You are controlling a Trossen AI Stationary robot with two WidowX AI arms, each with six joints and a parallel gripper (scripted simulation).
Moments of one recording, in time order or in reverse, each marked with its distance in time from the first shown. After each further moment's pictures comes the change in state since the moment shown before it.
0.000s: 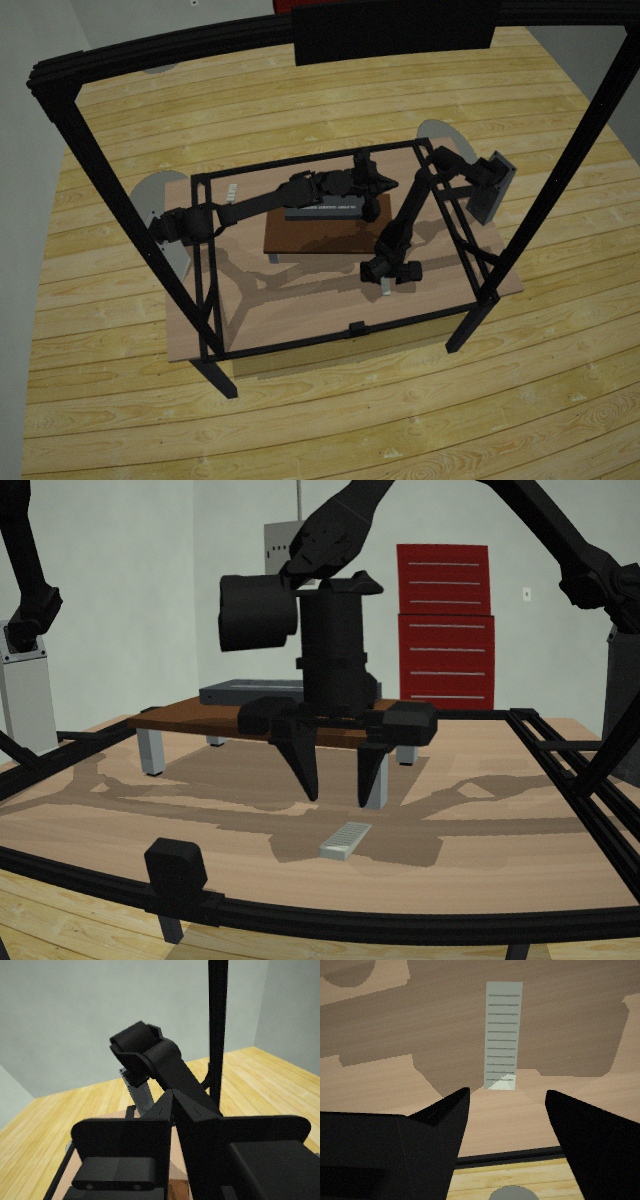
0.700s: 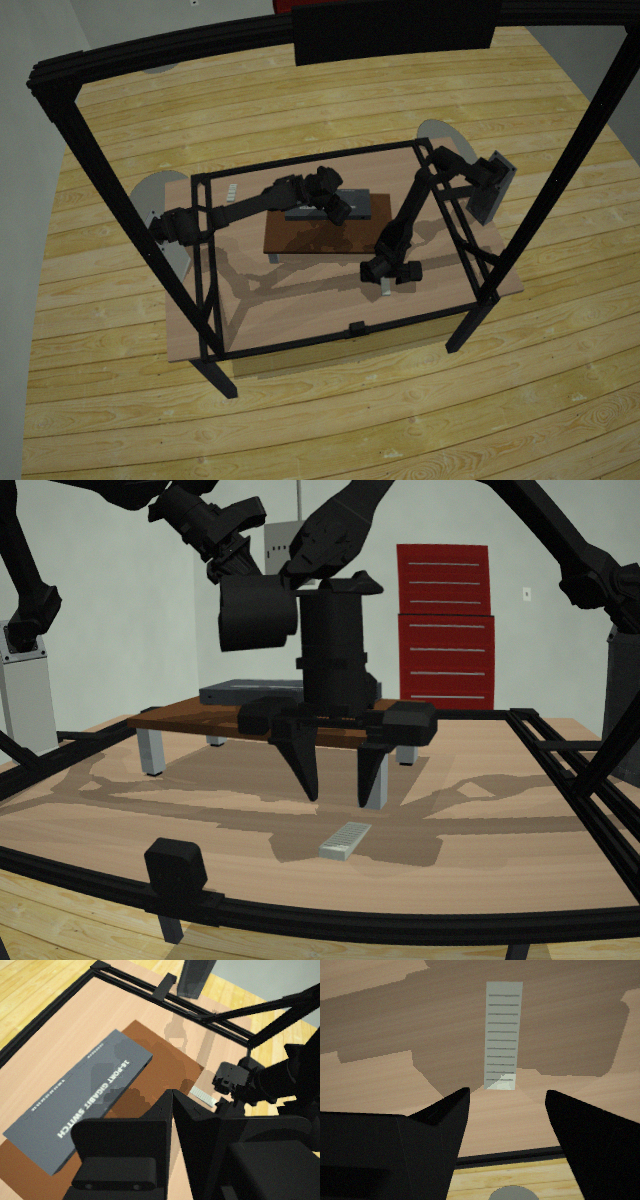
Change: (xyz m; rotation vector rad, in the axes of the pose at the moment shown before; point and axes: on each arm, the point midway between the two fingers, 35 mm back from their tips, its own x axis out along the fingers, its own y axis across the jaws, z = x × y) left arm -0.080 0.041 -0.189 -0.587 0.640 0.251; right arm 0.000 0.000 0.000 0.000 0.000 0.000
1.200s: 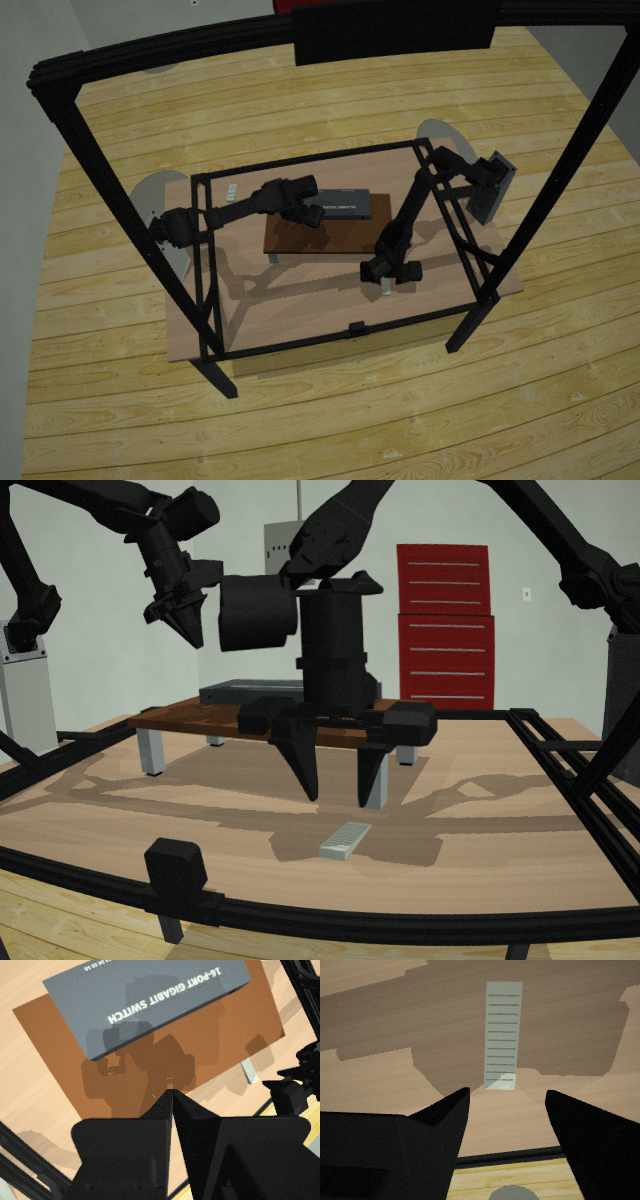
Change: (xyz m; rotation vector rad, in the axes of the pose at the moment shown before) left arm -0.014 0.073 -0.102 -0.421 0.315 0.220; right arm 0.000 0.000 0.000 0.000 0.000 0.000
